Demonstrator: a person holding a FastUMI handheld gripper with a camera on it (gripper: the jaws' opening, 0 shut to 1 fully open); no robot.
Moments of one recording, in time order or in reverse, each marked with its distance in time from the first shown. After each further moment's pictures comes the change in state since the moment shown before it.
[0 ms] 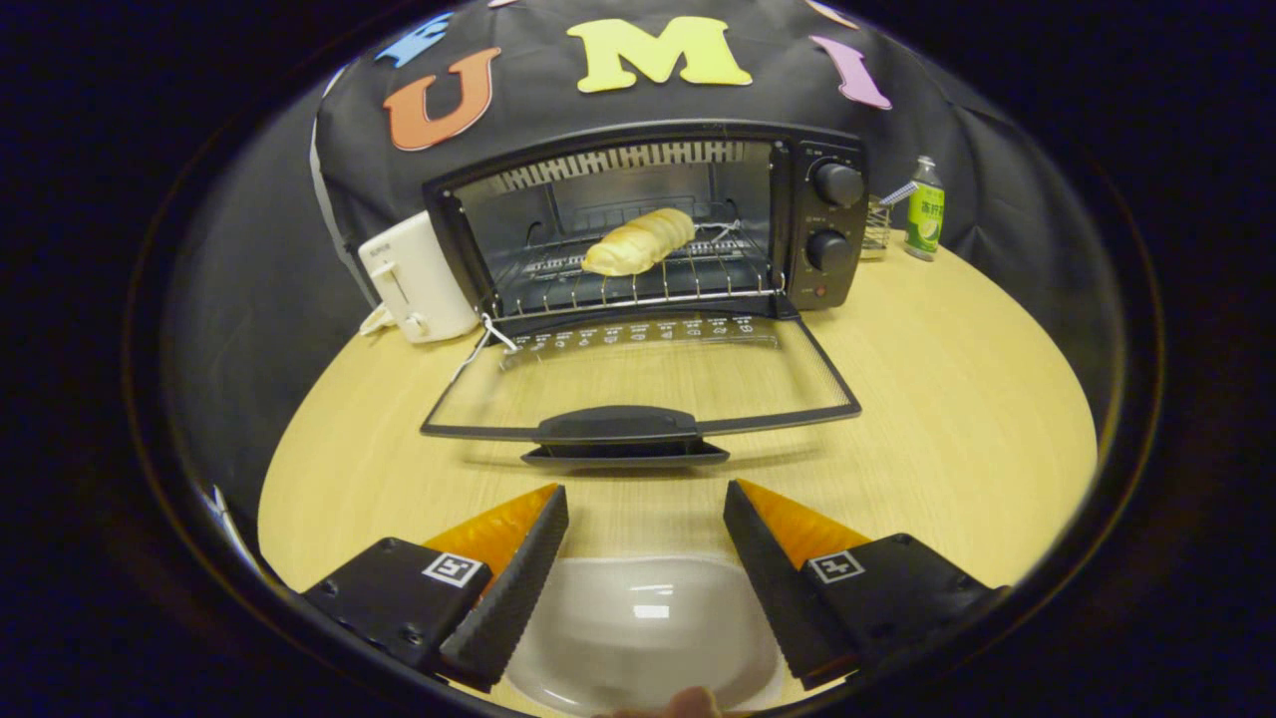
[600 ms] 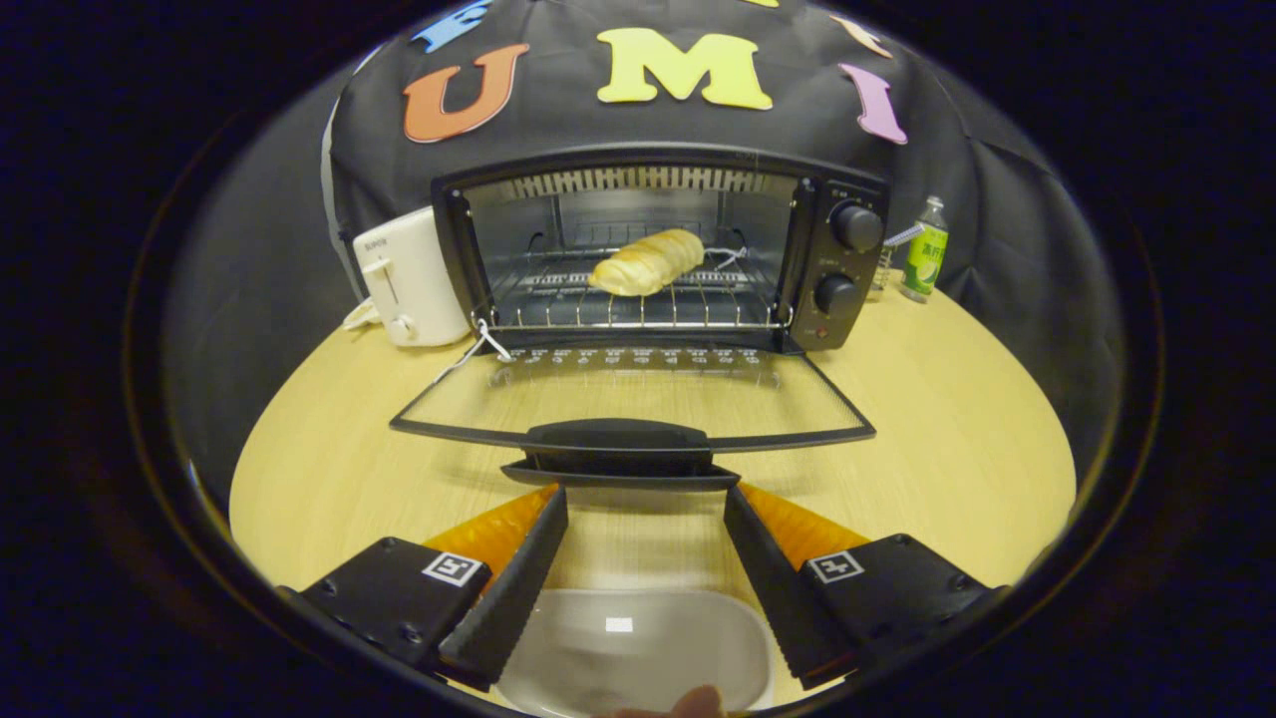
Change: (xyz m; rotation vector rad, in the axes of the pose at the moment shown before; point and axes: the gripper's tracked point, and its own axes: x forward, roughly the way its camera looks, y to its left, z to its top) arm -0.008 0.005 0.025 -0.068 -0.103 -0.056
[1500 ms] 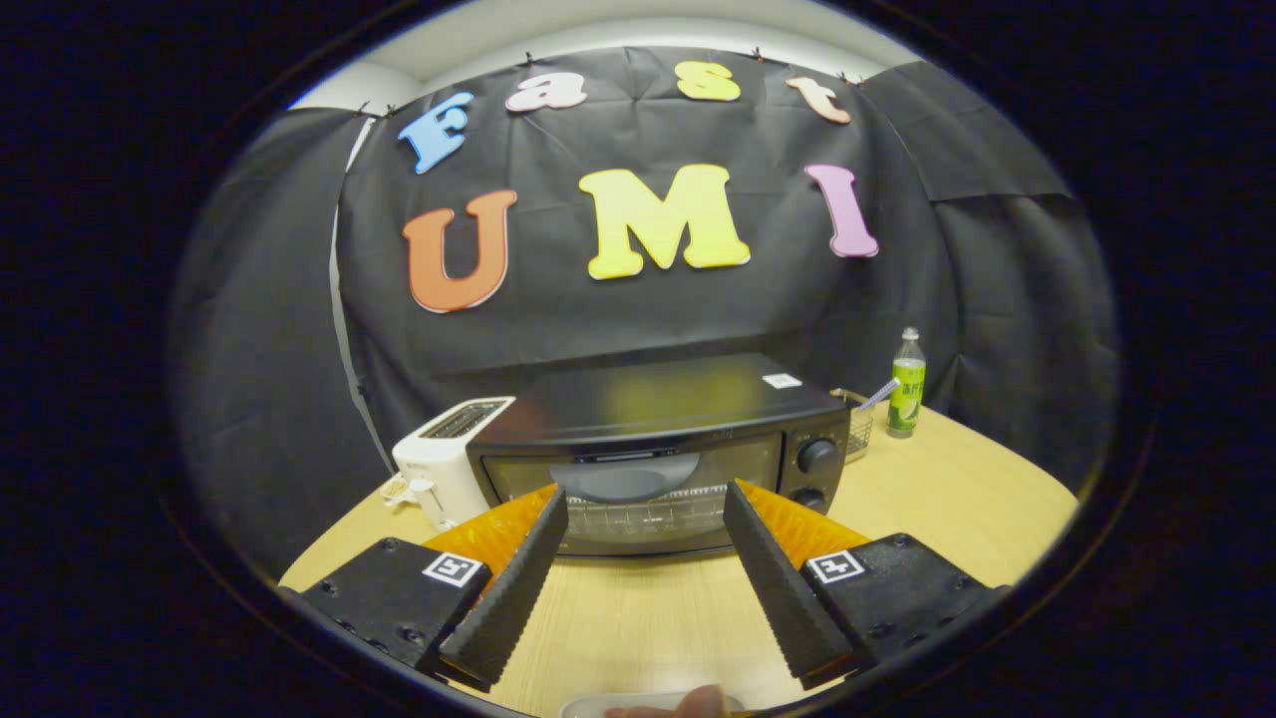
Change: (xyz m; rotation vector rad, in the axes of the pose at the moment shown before) arm -0.075 -0.001 0.168 0.092 -0.471 0.049
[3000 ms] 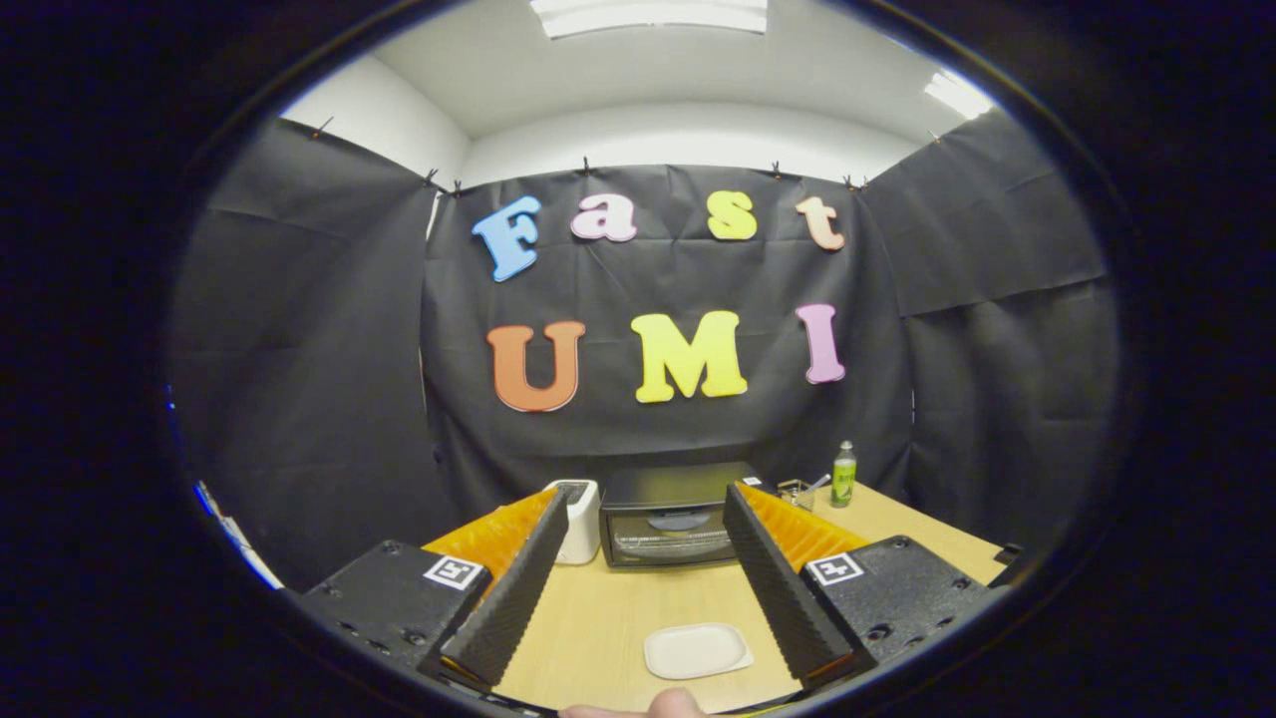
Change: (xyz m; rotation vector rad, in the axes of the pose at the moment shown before) arm -0.298 0.085 0.102 -0.070 -0.217 0.001
